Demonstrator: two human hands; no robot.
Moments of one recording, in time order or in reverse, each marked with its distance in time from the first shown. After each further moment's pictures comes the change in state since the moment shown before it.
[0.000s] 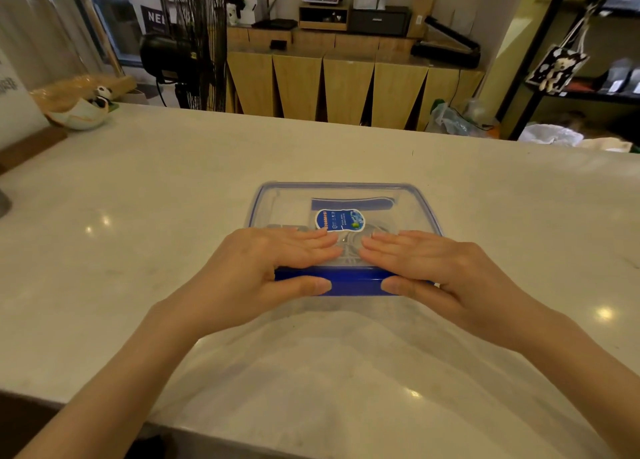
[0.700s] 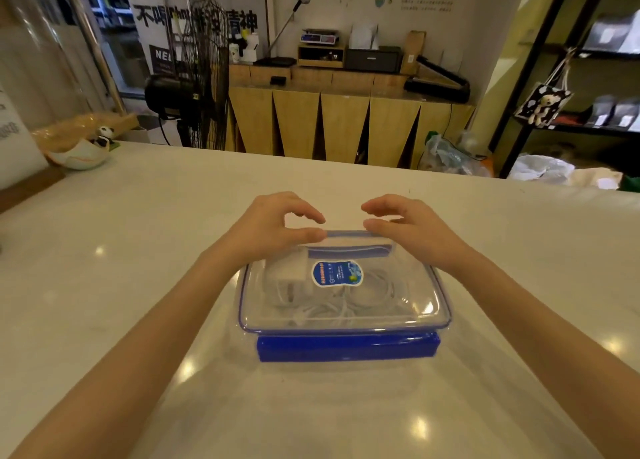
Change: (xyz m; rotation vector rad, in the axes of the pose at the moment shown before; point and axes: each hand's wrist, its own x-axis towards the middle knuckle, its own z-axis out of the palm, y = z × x) left_hand 0.097 -0.058 -0.017 0.017 0.051 -0.357; right_hand 0.093 0.072 -0.008 0.350 0.094 0.550
